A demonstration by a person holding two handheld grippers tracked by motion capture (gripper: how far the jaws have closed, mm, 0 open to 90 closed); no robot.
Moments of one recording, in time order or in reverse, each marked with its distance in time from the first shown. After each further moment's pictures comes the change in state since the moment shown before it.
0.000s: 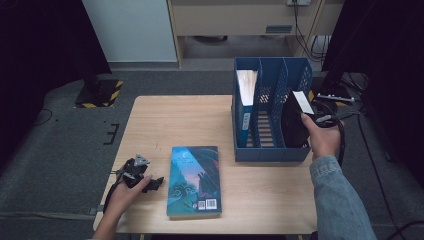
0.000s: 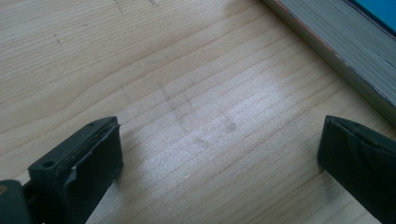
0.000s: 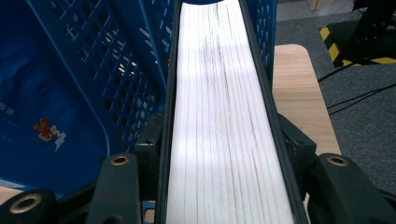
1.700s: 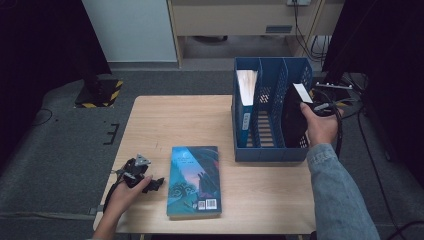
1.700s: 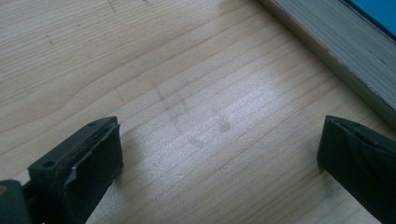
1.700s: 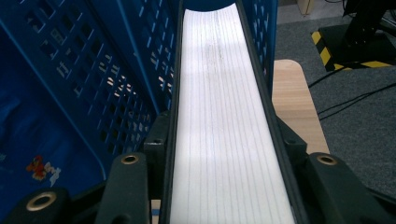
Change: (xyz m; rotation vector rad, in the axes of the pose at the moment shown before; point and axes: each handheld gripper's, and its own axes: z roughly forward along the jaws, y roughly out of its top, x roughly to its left) left arm -0.001 0.001 0.000 0.015 -0.009 0.014; right arm 0.004 0.030 0.012 0.001 -0.030 0.012
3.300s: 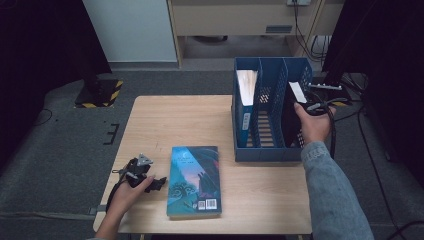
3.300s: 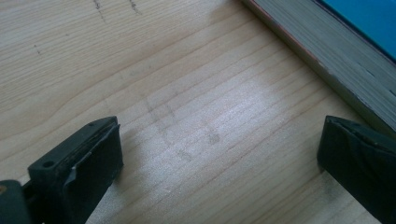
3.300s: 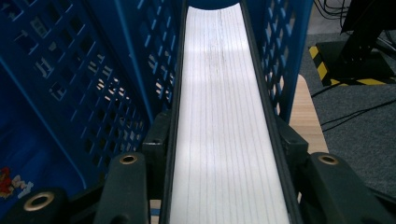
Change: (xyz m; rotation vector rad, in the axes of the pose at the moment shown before) left arm -0.004 0.003 0.004 -0.010 -0.004 0.009; right arm 0.006 -0.005 0.025 -0.034 -0.014 -0.067
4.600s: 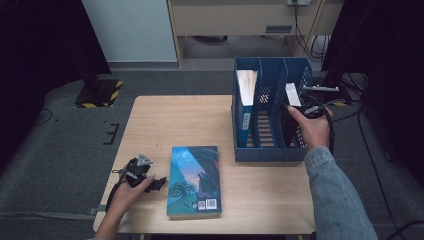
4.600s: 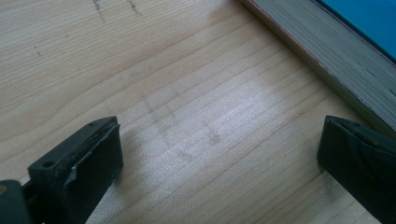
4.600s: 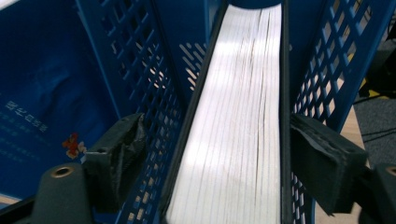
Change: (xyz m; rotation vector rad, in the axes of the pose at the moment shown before) left arm 0.000 0.000 0.001 -0.010 -0.003 -0.007; right arm 0.014 -0.004 -0.014 0.007 0.131 -0.067
